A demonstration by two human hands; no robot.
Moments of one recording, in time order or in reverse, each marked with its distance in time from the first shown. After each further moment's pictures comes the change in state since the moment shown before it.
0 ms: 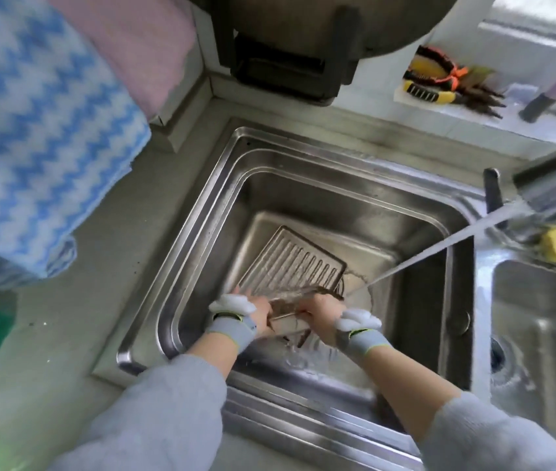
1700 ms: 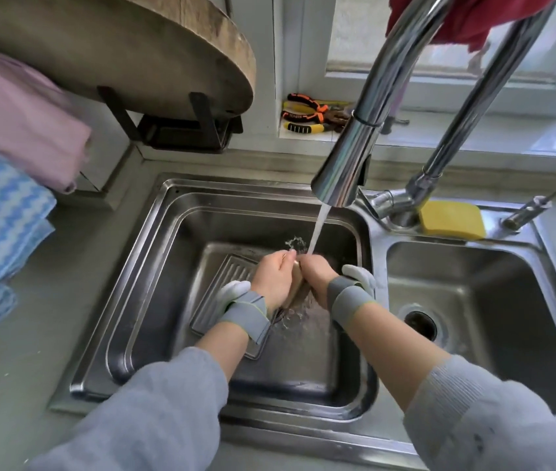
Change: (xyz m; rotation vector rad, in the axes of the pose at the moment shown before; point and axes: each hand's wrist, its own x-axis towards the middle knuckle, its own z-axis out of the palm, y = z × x) left_hand -0.071 0.162 -0.086 -0.869 0.567 0.308; right_hand -0.089 0.038 -0.113 1.058 0.329 0.297
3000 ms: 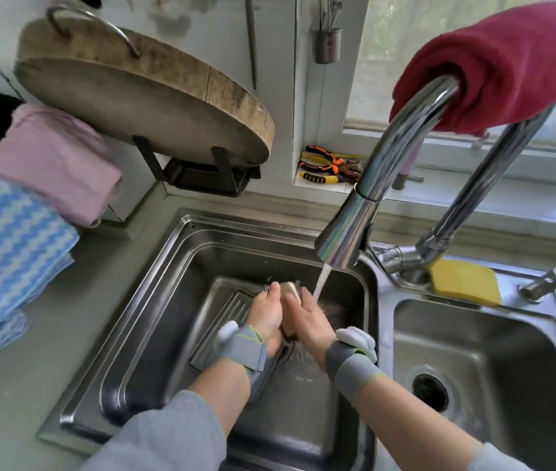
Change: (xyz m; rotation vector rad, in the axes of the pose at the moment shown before) left_hand 0.022 0.011 0.005 -0.875 0.185 -0.514; right_hand -0.004 0.003 -0.003 0.013 -0.079 -0.209
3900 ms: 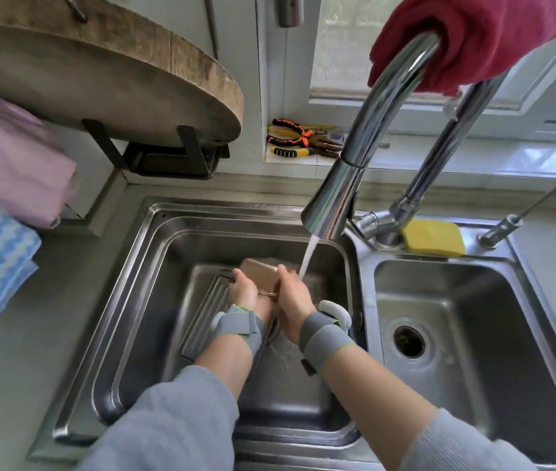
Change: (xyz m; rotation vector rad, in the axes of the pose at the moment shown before) left_hand 0.036 -0.007 -0.012 -0.100 0.227 -0.144; right_hand 0.006 -0.009 0.034 0.462 0.195 0.289
